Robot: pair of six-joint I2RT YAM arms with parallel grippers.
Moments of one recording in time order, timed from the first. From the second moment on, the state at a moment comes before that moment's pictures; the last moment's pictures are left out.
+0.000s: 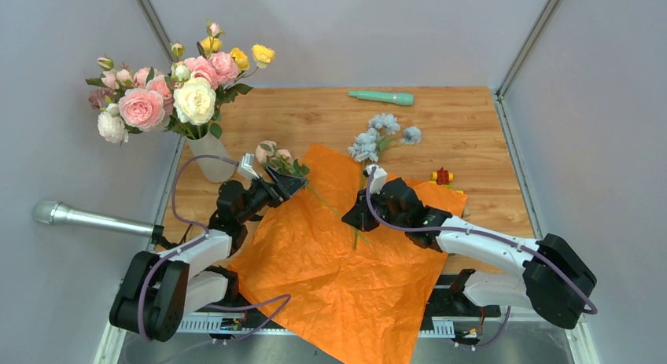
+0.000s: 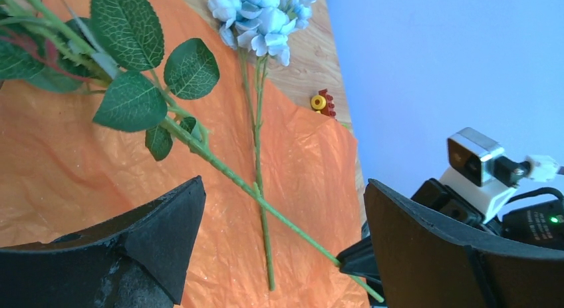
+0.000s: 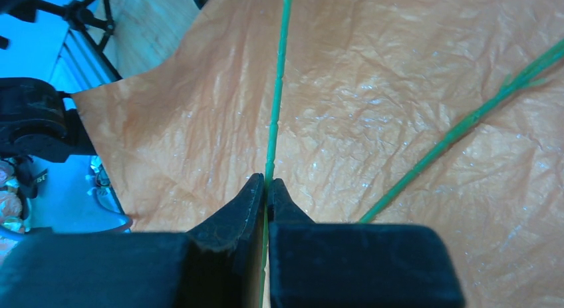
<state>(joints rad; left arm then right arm) -0.26 1.10 0.23 0.73 0.45 -0.99 0.86 1.21 0.59 0.12 -0.18 0.57</state>
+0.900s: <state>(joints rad) -0.30 1.47 0.19 0.99 0.43 -1.06 0.87 1.19 0.55 0.20 -0.27 0.57</state>
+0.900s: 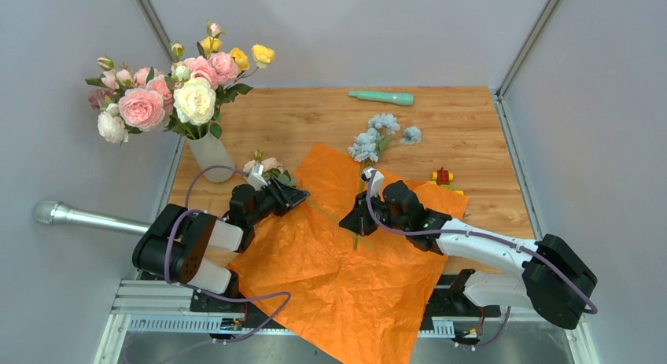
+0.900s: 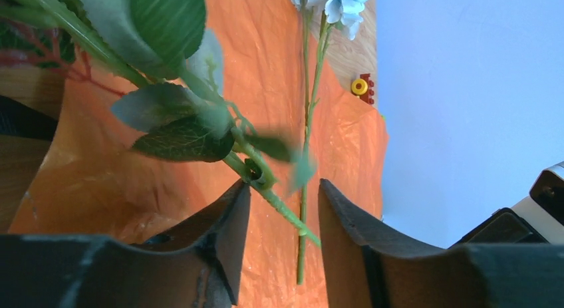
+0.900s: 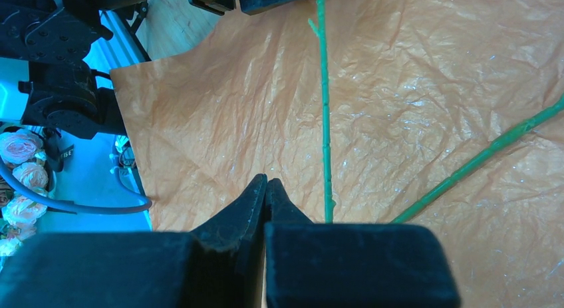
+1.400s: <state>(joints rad) -0.30 1.51 0.19 1.01 0.42 -1.05 0.87 1.19 0.55 0.20 -0.27 0.56</state>
